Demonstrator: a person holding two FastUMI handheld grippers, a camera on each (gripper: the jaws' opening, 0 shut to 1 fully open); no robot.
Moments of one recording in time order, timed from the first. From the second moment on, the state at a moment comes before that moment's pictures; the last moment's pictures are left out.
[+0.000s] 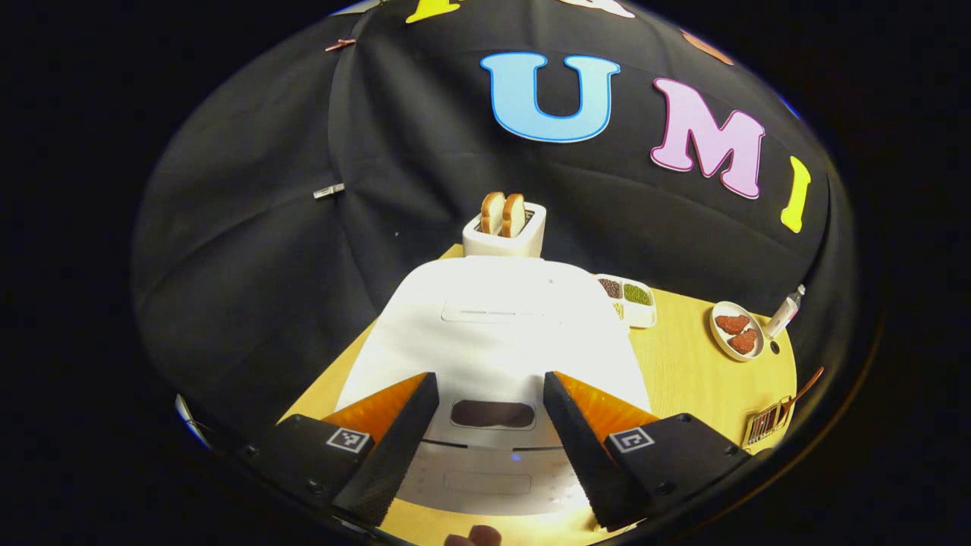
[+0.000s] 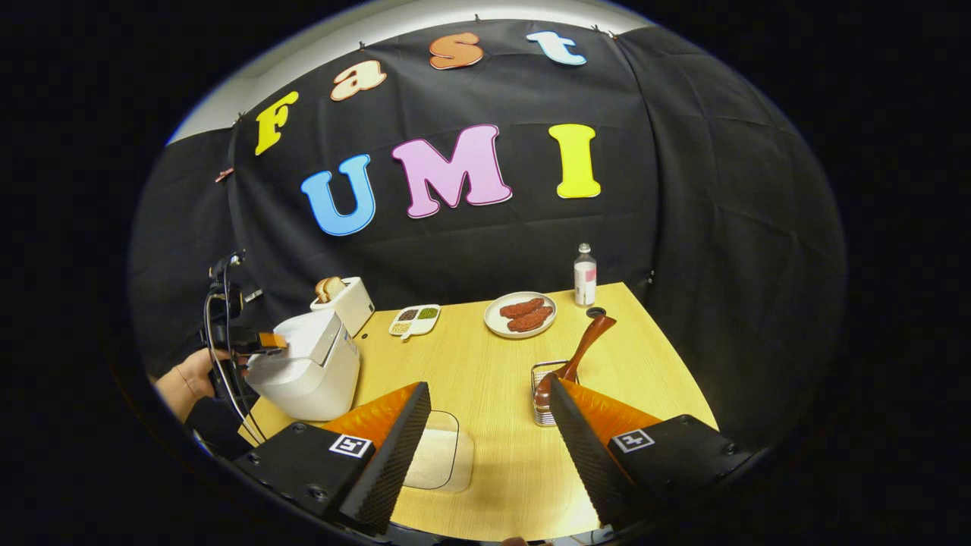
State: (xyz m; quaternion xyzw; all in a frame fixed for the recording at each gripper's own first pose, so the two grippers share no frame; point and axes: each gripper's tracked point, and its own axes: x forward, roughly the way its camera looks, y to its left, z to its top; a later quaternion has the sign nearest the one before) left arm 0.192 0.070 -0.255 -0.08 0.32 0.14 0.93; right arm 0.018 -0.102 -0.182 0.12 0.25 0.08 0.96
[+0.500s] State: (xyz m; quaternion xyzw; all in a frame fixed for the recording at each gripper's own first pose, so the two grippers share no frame) left arm 0.193 0.068 -0.261 -0.08 0.31 0.16 0.93; right arm 0.008 -0.115 -0.191 0.13 0.25 0.06 0.96
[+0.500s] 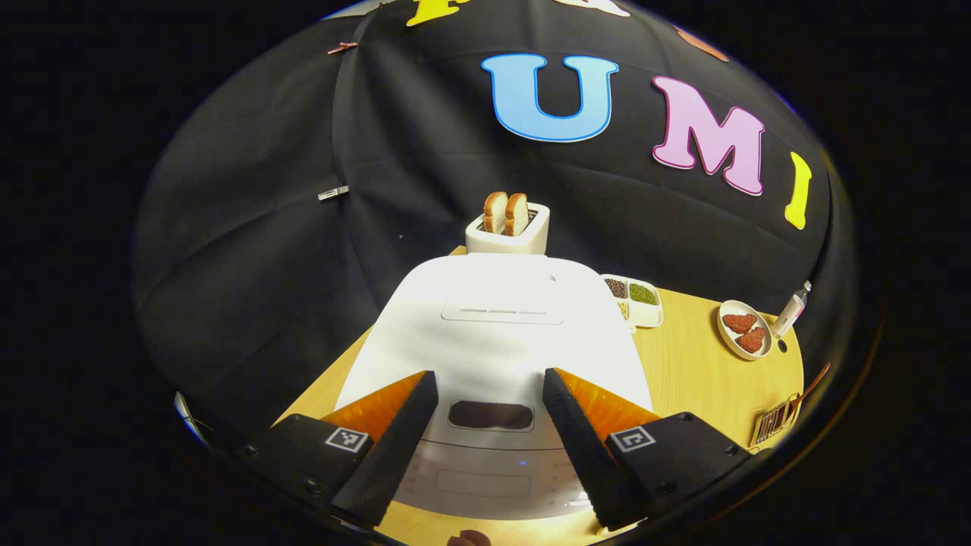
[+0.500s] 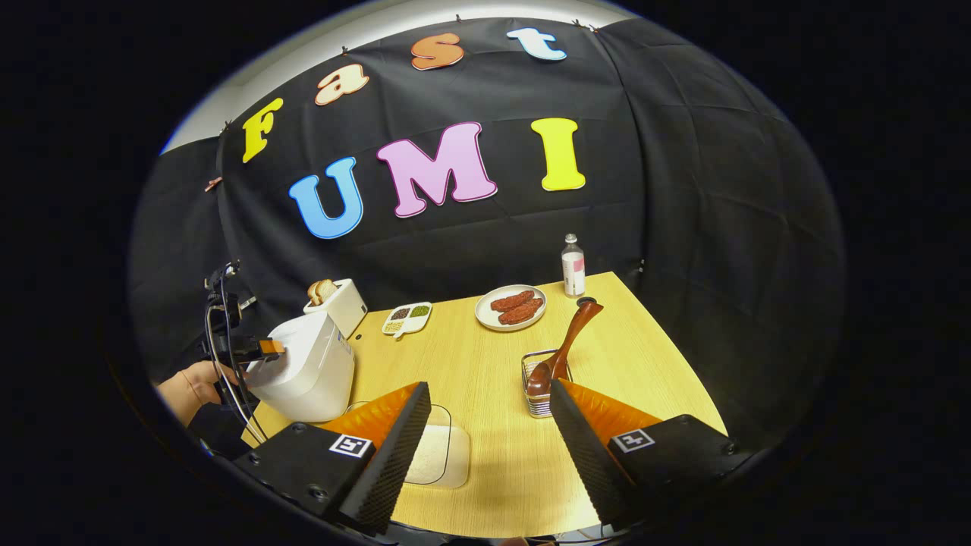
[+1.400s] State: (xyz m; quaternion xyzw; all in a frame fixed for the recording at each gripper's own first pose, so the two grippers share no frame) left arm 0.145 0.040 -0.134 -0.07 0.14 0.08 0.99; right arm 0.025 -0.097 -0.136 0.08 0.18 0.08 0.98
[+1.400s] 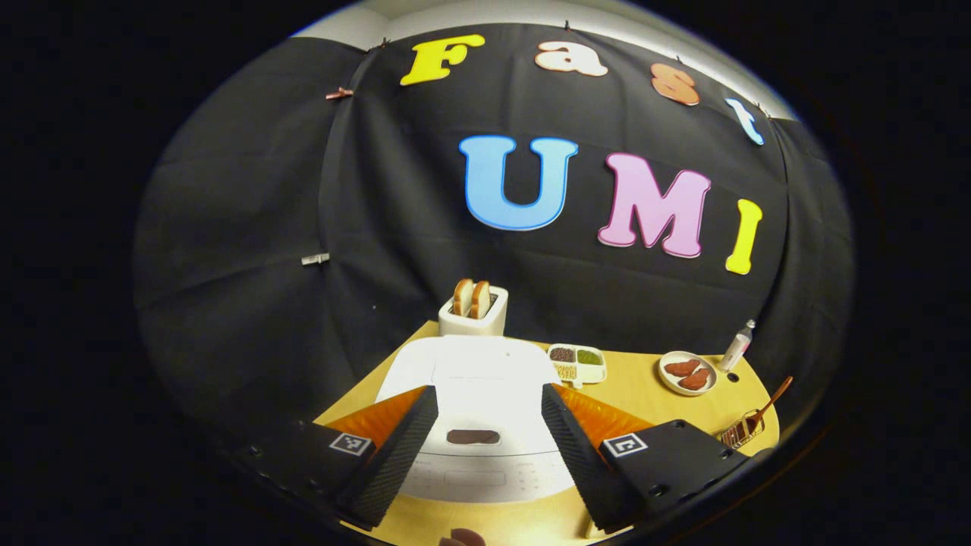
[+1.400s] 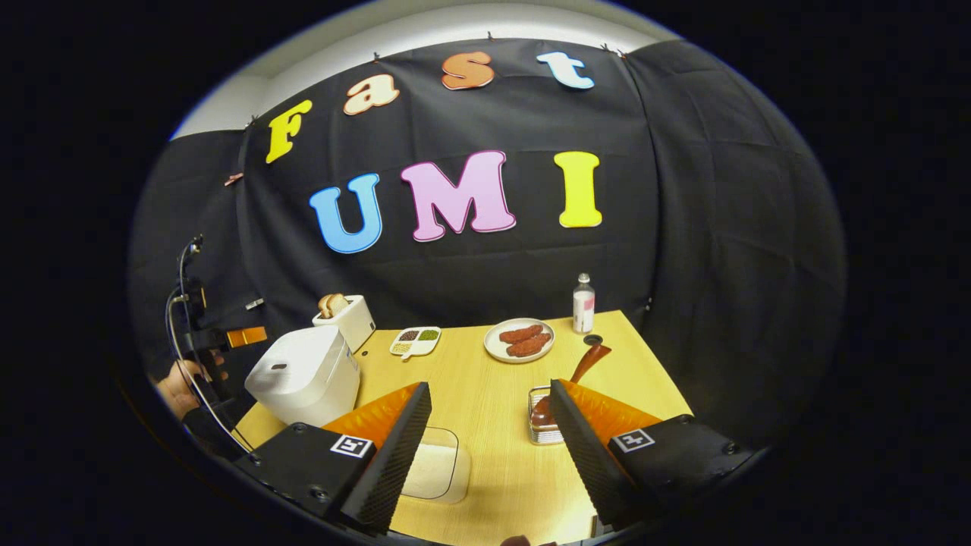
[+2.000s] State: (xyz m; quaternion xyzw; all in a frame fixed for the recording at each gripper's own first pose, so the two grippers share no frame) left arm 0.072 -0.034 -0.041 -0.02 0.03 -0.01 1.00; right arm 0.036 -0.073 -0.061 0.04 0.09 0.09 0.99
